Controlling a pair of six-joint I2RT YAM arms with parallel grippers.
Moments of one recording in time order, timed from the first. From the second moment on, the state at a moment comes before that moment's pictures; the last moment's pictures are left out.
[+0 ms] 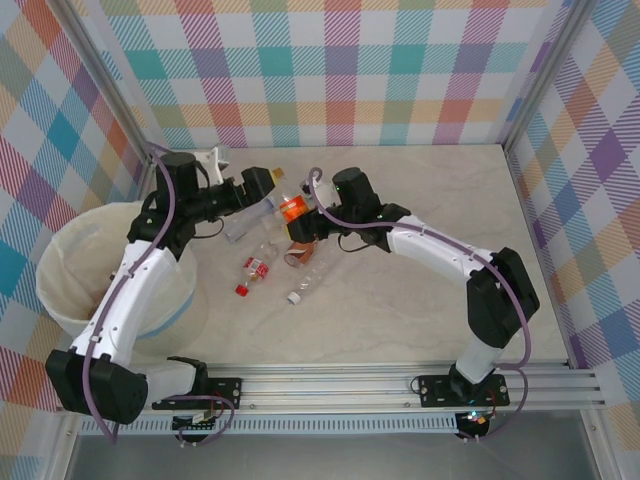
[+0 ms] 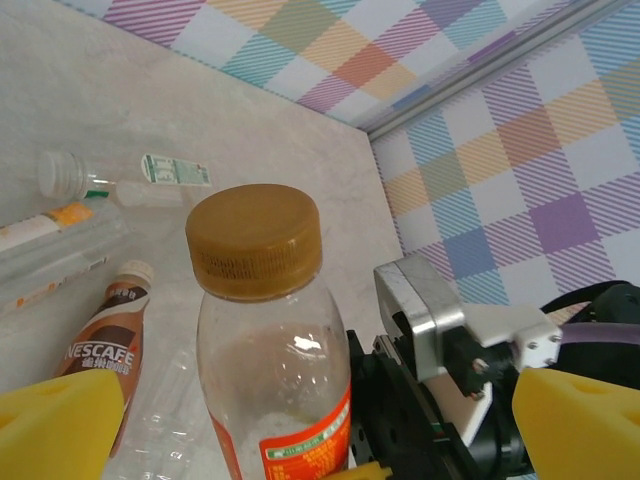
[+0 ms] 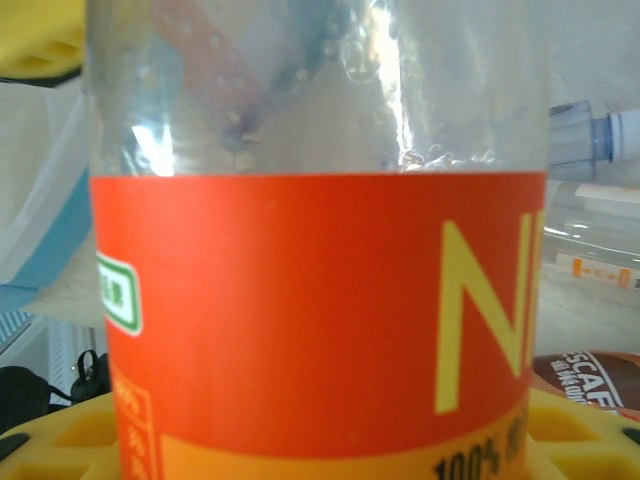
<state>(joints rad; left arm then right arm) -0.22 1.24 1.23 -0.44 0.56 -0.65 0.71 1.70 1.33 -0.18 -0.55 0.26</state>
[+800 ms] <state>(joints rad) -0.25 1.31 1.25 -0.45 0.48 -0.65 0.76 1.70 1.32 -0.11 -0.68 0.26</state>
